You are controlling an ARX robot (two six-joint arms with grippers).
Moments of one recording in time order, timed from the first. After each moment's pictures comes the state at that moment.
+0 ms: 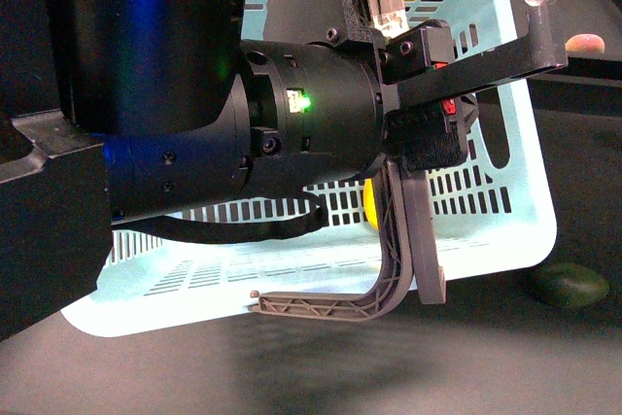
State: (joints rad) left arm -0.61 1.85 0.73 0.87 0.32 -0.59; right arm 0.00 0.27 0.00 0.27 0.00 0.00
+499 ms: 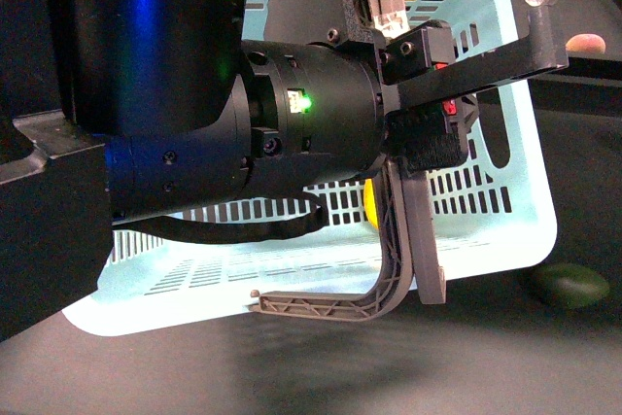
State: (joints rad) left arm -0.61 1.85 0.73 0.87 0.32 -0.59; right arm 0.00 0.02 0.01 0.01 0.00 0.00
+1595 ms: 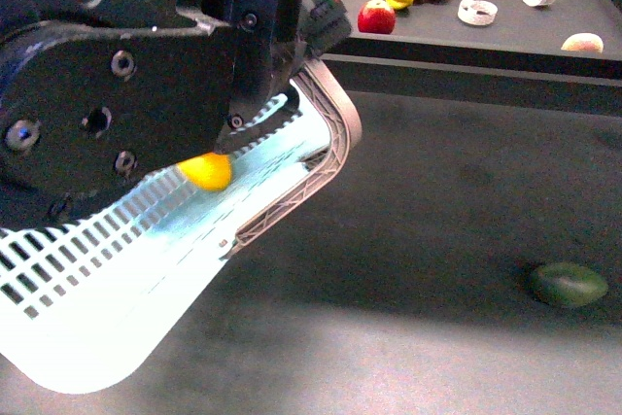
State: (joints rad) left arm -0.59 1.98 0.95 0.73 -0.44 -0.79; right arm 0.00 0.00 0.01 0.00 0.00 0.00
